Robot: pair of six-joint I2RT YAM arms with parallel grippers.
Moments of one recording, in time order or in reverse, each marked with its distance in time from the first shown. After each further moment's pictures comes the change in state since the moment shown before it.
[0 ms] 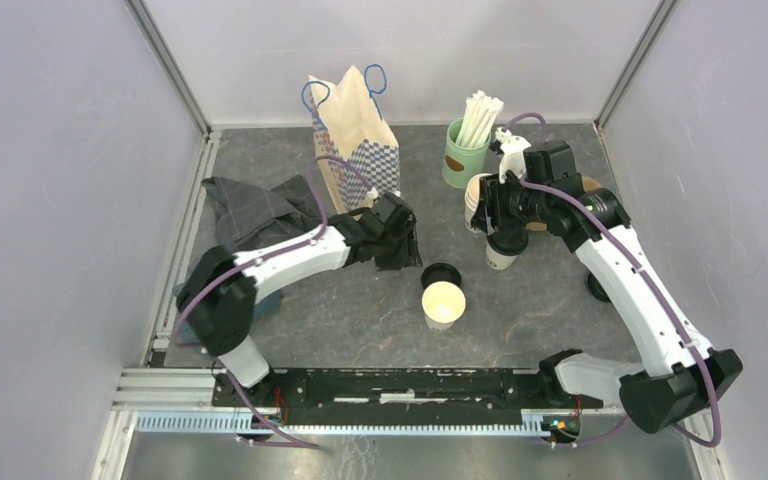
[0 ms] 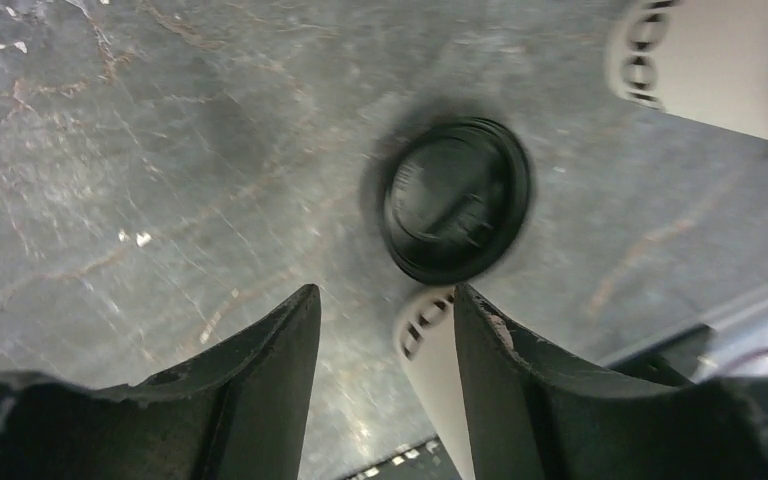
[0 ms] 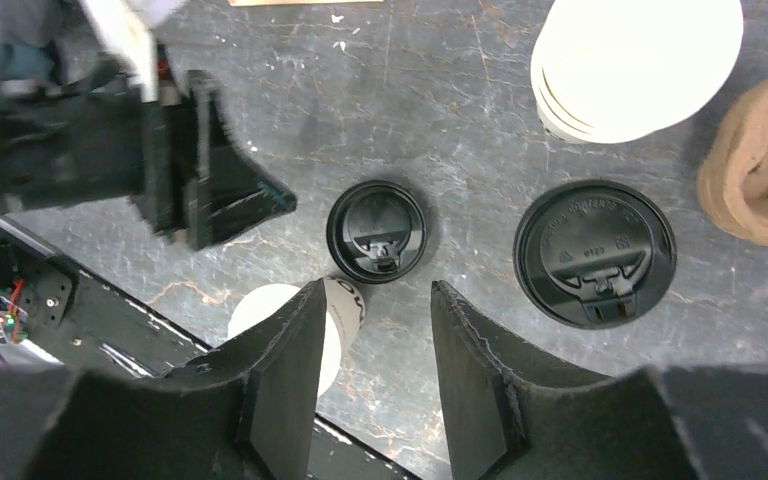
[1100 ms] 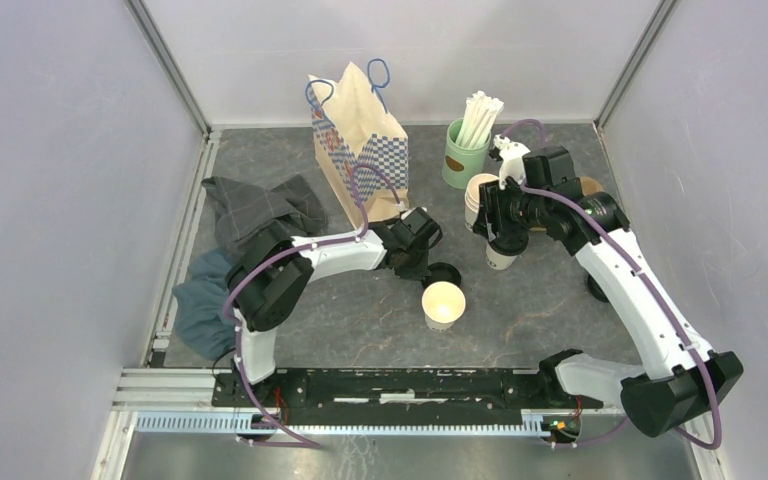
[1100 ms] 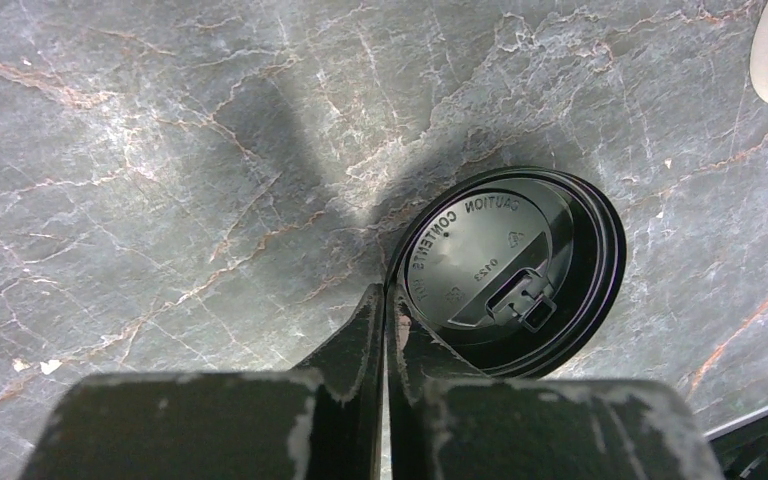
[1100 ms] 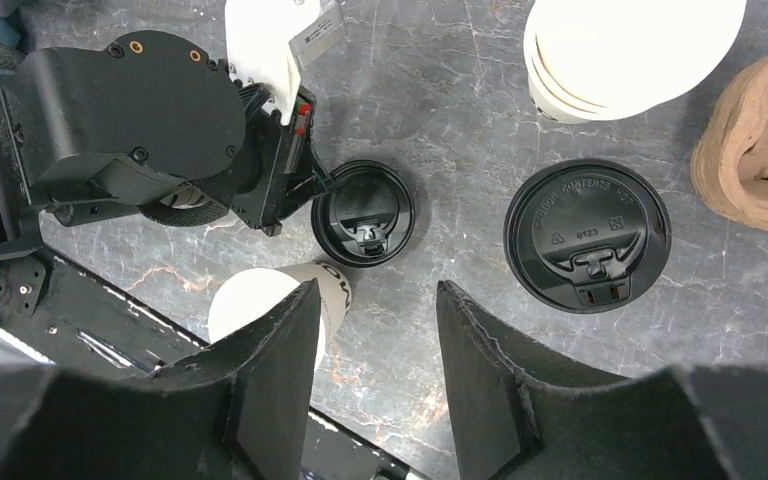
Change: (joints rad) left arm -0.066 0.320 0.094 0.072 -0.057 0.068; right arm 0.000 -0.026 -0.036 -0.026 0.023 -0.034
